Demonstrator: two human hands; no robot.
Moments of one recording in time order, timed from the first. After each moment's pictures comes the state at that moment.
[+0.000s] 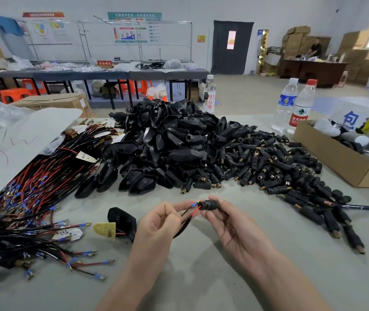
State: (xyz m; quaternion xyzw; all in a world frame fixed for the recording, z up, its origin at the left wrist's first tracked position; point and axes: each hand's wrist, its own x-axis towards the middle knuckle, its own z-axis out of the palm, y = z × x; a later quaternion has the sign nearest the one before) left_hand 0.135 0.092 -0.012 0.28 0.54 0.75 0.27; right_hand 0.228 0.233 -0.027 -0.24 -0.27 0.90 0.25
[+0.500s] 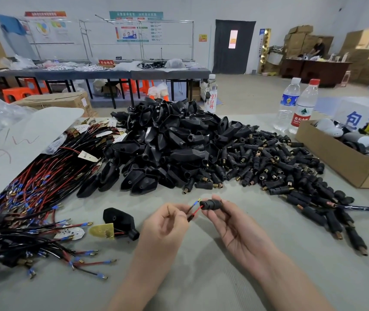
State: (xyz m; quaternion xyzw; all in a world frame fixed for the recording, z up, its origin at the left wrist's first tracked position) left_hand 0.139 0.095 -0.017 0.31 0.65 0.67 0.17; right_hand 0.230 0.233 -0.025 -0.25 -0.26 0.90 0.24
